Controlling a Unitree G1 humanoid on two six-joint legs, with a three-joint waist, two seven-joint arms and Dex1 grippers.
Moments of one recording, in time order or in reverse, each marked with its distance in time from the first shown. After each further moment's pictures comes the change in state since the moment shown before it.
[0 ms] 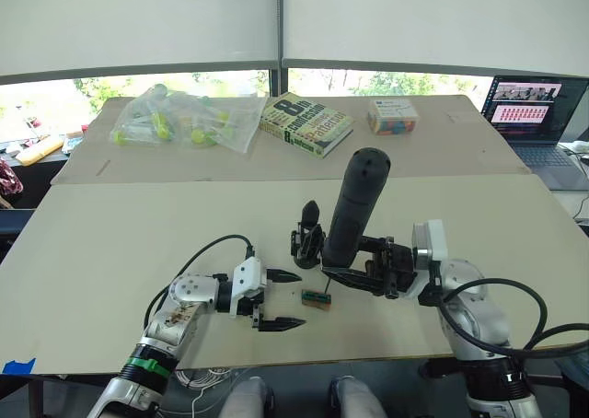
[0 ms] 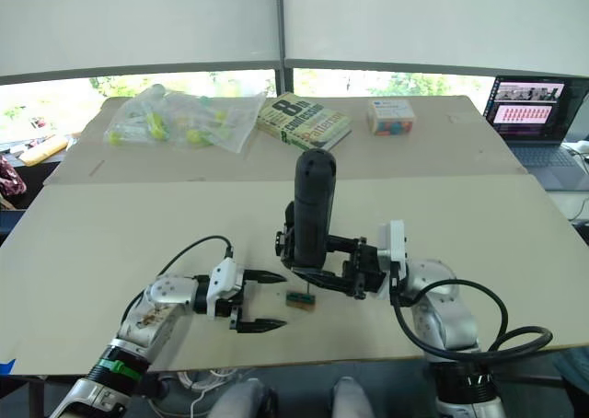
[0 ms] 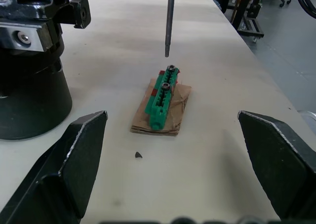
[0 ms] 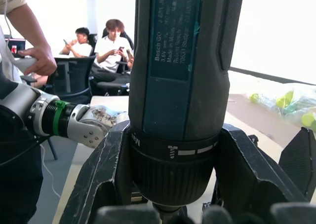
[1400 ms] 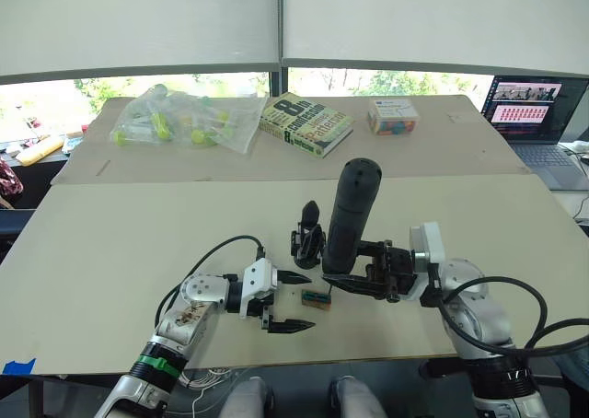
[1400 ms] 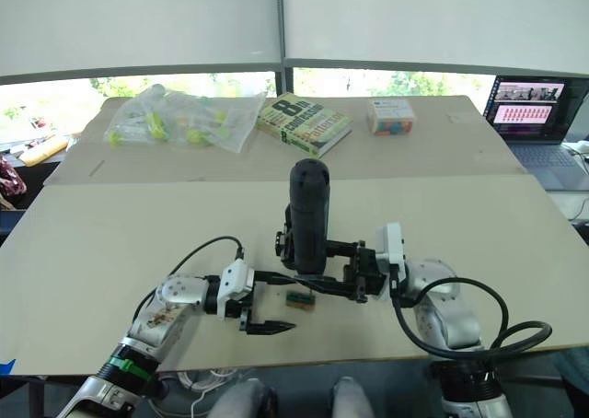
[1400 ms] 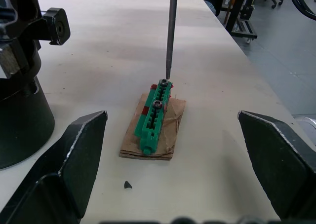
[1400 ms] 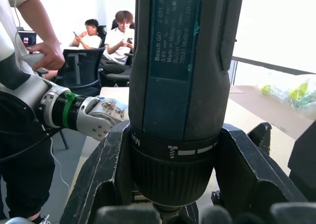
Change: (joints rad) left arm -0.007 -0.026 -0.037 -0.012 0.013 0.010 0.011; right arm 0.010 -0.031 0.029 0.028 0.005 -0.020 0.013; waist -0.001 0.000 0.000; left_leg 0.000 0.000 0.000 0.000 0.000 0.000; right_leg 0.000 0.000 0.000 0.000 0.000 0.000
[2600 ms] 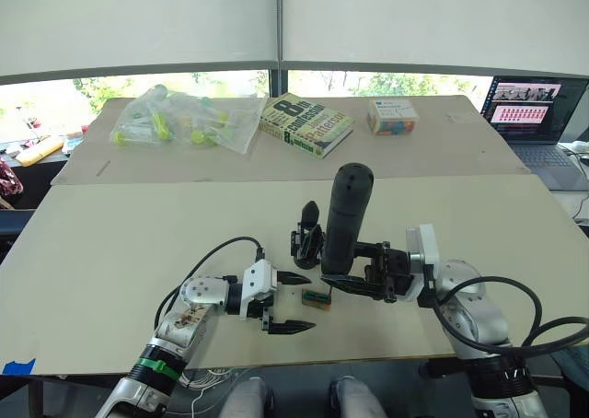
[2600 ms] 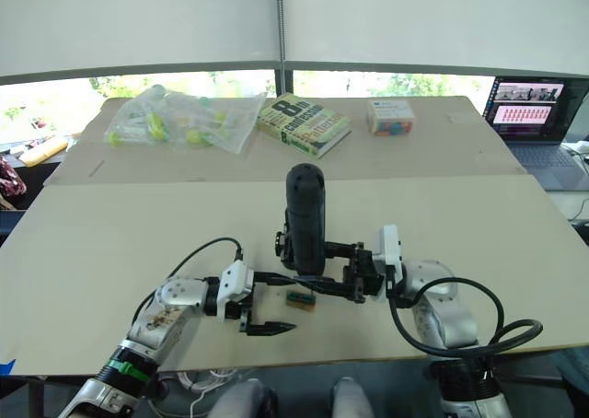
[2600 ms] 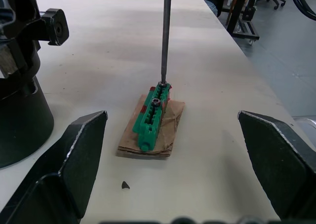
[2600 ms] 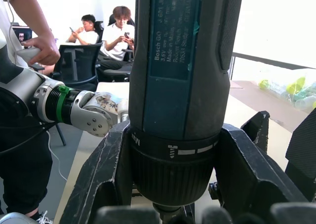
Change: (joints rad) left arm 0.013 0.001 0.000 -0.007 0.000 -0.006 0.012; right arm 0.000 -0.001 0.014 0.013 -0.017 -0.013 0.004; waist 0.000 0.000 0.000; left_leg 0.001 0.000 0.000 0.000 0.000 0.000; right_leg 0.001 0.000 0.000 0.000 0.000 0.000
